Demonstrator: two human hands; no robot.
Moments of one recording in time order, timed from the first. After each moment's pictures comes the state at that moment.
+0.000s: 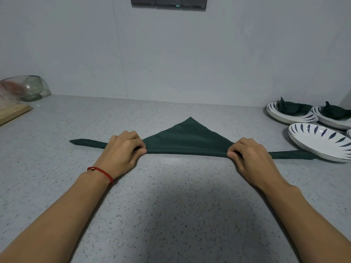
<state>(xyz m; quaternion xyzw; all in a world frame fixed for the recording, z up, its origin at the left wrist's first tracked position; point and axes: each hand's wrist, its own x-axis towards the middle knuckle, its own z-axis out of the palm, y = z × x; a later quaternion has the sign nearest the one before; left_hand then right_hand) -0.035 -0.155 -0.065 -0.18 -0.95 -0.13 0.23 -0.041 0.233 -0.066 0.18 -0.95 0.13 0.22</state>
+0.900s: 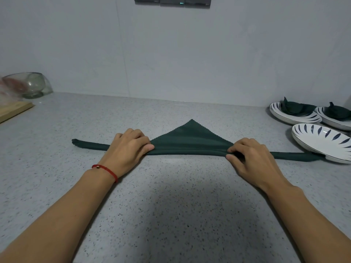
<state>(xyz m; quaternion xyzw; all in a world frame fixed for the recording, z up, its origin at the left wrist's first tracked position) -0.036 -0.146 -0.065 -0.18 -0.95 -0.11 0.22 -0.045 0.231 -0.069 0.19 -0.95 0.12 0.22</state>
